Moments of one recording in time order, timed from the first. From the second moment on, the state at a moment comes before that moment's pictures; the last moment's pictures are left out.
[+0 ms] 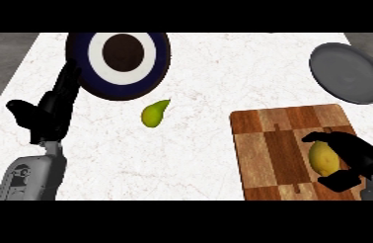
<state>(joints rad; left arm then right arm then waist) -0.24 0.20 0.11 -1.46 0.02 0.06 0.08 -0.03 -0.47 -0.01 -1.52 0.81 0.60 0.09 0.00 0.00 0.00</state>
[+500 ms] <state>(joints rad) -0.23 0.19 0.12 -1.47 0.01 0.04 0.08 -0.04 -0.44 0.01 -1.47 0.91 0.50 -0.02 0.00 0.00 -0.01</state>
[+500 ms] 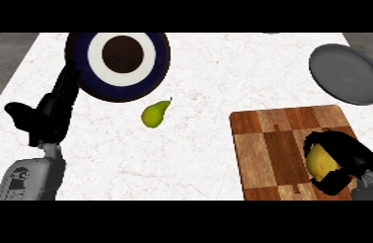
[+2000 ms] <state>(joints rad) -0.24 0.18 0.12 -1.46 0.01 0.04 0.07 -0.63 -0.16 -0.22 -1.36 1.00 -0.06 0.44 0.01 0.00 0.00</state>
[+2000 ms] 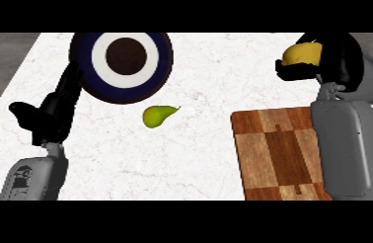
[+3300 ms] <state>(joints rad) -0.28 0.15 0.08 -1.47 -0.01 0.03 0.08 -0.76 -0.69 -0.61 -0.38 0.87 -0.45 -0.17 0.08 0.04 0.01</state>
